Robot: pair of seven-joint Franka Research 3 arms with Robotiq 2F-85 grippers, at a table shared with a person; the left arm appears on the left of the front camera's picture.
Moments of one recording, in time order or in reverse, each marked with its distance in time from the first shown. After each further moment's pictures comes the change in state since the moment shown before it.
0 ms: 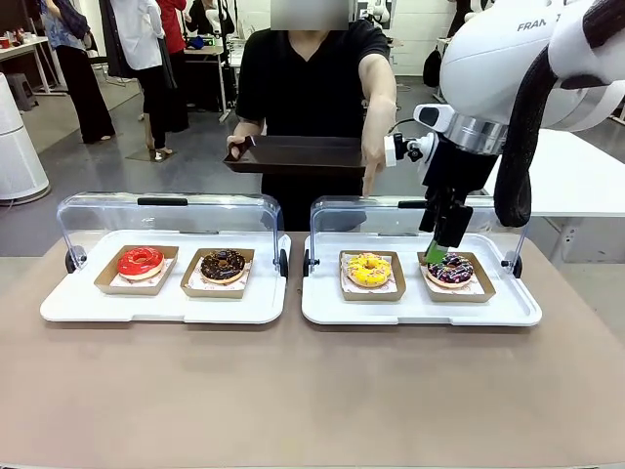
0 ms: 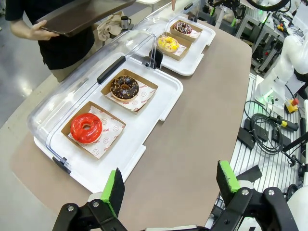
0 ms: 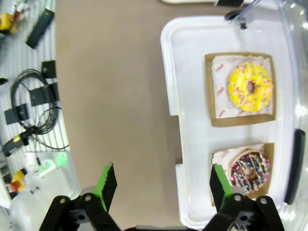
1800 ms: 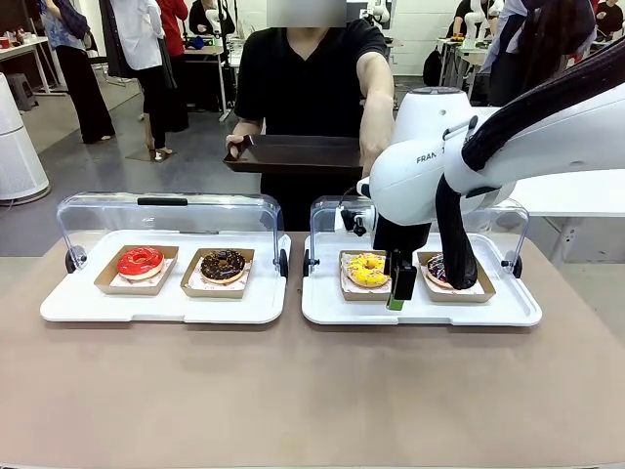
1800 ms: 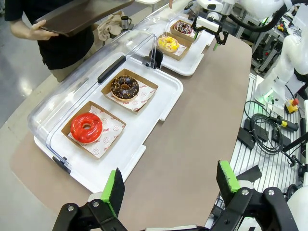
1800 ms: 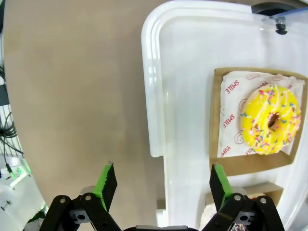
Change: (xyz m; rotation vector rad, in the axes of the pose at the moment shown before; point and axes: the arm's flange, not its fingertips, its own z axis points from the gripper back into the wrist) left arm 0.000 0.000 0.001 0.001 0.000 0.001; right arm 0.038 -0.018 -0.127 -0.030 0.136 0.063
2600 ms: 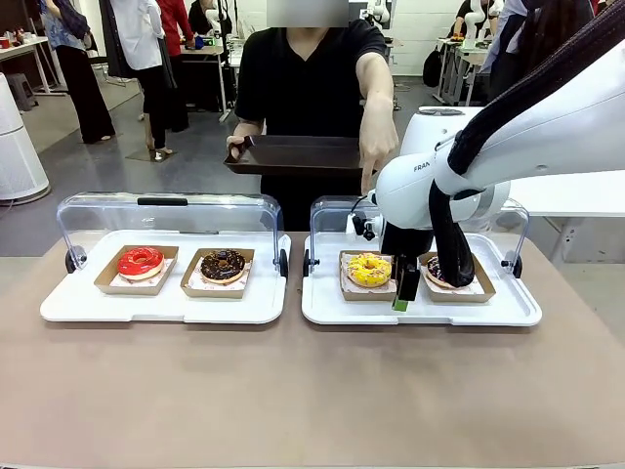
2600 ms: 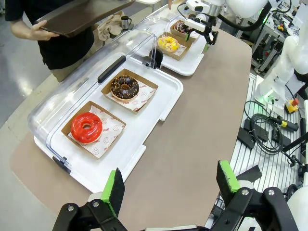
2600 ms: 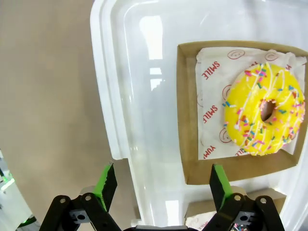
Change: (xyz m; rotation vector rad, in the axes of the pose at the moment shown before) left arm 0.000 0.000 0.000 0.000 0.000 0.000; right arm -0.022 -0.041 -0.032 0.023 -0.012 -0.043
